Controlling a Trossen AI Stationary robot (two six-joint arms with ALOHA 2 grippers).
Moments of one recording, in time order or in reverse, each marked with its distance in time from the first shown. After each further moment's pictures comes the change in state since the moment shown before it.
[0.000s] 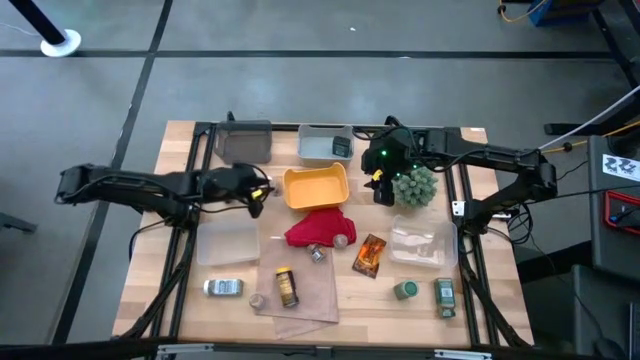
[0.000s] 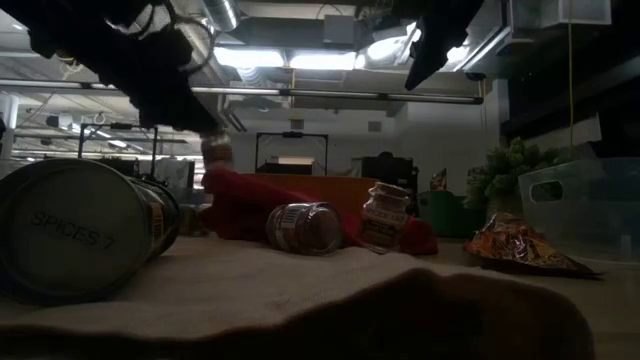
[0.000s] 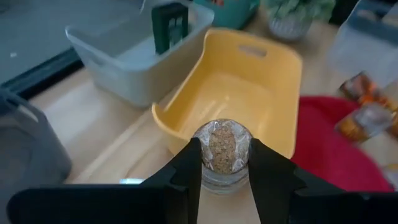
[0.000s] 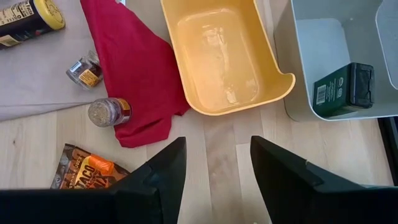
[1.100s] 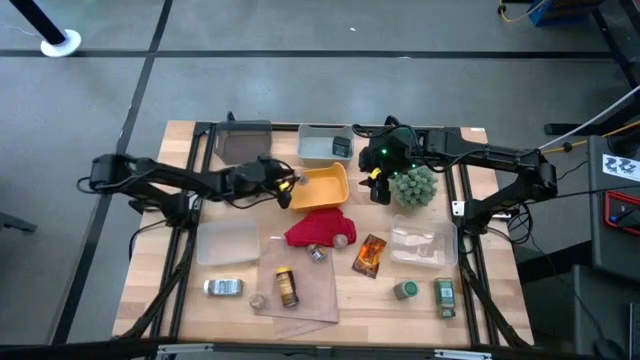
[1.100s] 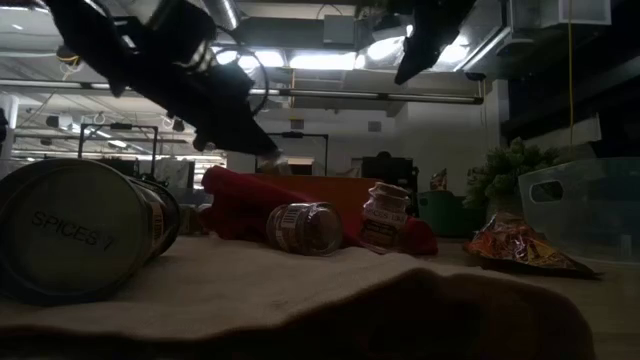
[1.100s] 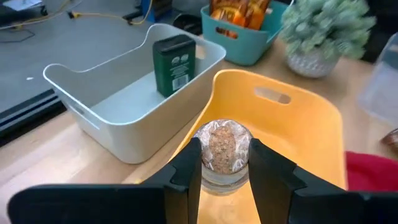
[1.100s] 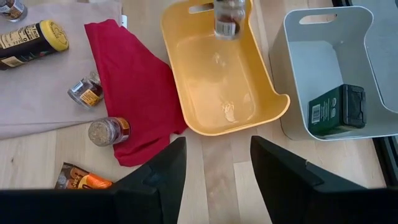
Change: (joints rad) left arm 0.092 0.482 0.056 0.526 -0.001 0.070; right arm 0.000 0.000 0.000 0.069 0.000 0.000
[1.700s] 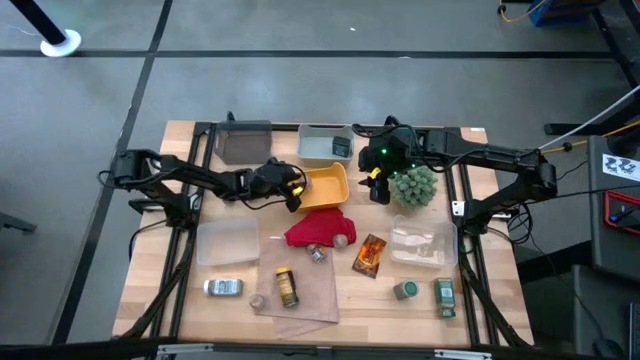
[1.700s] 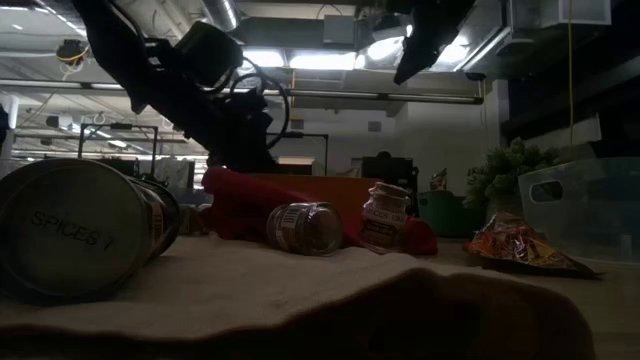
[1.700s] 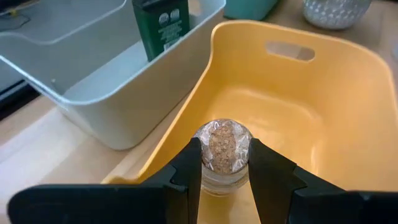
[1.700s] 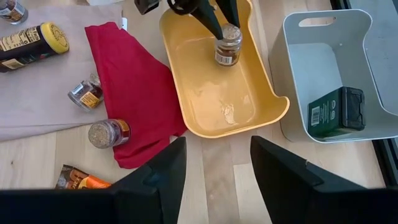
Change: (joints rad) left arm 0.011 0.197 0.077 -0.011 0.019 0.046; right arm 0.000 0.000 0.000 0.006 0.000 0.000
